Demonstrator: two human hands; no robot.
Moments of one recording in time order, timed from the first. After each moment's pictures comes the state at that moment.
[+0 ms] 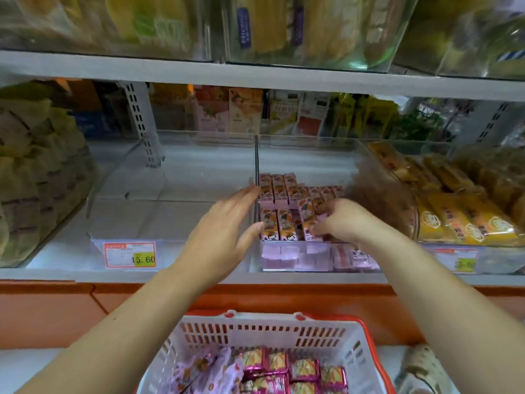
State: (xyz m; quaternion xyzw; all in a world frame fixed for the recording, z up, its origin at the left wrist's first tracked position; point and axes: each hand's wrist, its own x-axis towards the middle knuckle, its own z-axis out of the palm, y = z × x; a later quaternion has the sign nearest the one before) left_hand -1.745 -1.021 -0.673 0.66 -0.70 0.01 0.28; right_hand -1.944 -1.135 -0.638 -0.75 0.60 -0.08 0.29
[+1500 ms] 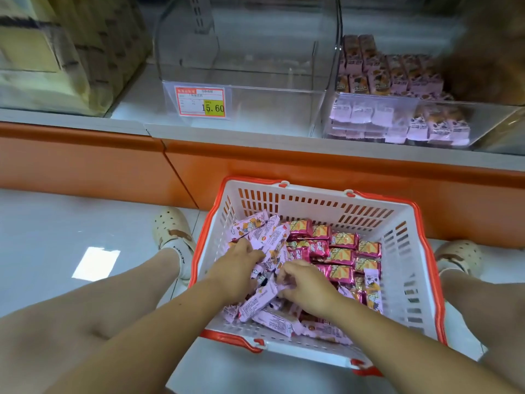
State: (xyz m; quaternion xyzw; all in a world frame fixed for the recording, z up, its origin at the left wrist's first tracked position) left_hand -1.755 -0.824 -0.877 0.74 -0.61 -0.28 -0.03; right_hand -1.937 -0.899 -0.895 -0.83 0.36 0.06 0.43
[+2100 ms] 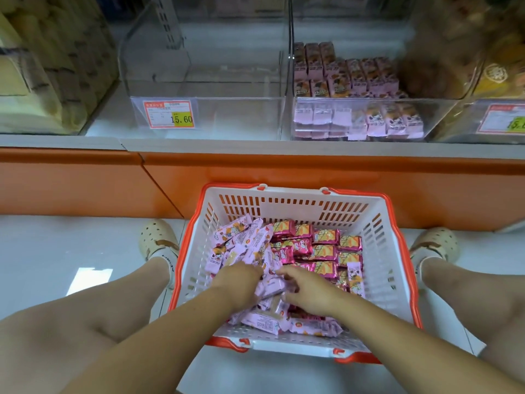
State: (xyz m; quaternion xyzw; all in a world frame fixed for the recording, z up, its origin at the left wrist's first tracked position) left_hand -1.797 -0.838 -0.871 0.68 -0.66 -0.26 -0.18; right_hand -1.973 -0.906 -0.878 -0.76 0.40 0.14 0.49
